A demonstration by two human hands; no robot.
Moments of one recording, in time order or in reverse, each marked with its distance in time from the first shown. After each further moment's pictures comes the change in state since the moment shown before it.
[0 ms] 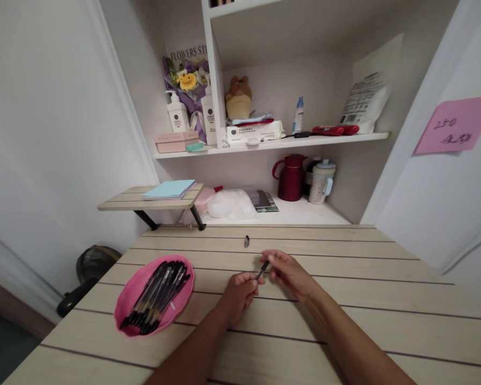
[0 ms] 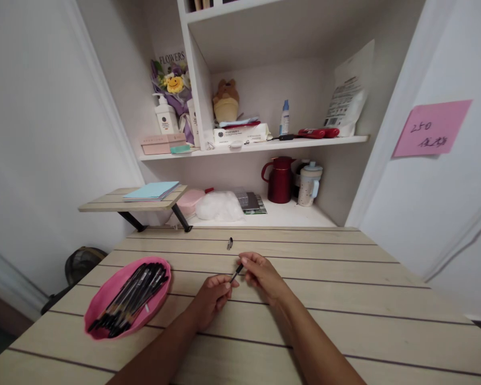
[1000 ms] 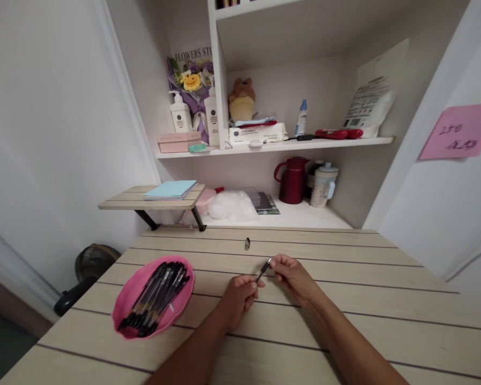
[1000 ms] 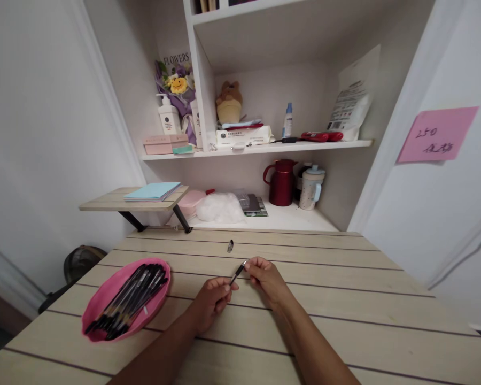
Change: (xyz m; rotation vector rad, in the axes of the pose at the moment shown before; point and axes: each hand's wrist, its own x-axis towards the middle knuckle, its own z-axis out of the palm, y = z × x) left_hand 0.001 -0.002 -0.002 -0.055 0.006 -0.002; right_hand 0.002 0.003 -0.008 0.015 0.046 0.006
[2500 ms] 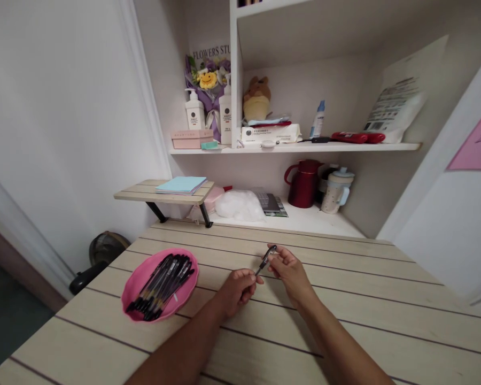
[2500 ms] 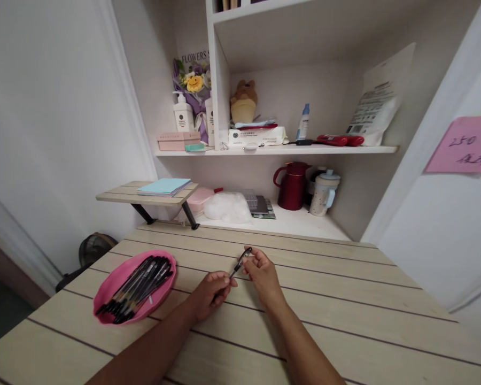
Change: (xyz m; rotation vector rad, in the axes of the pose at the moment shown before) left_hand 0.006 0.005 -0.013 0.018 -0.088 0.030; right_hand 0.005 -0.007 0.029 -0.070 0.099 -0.169
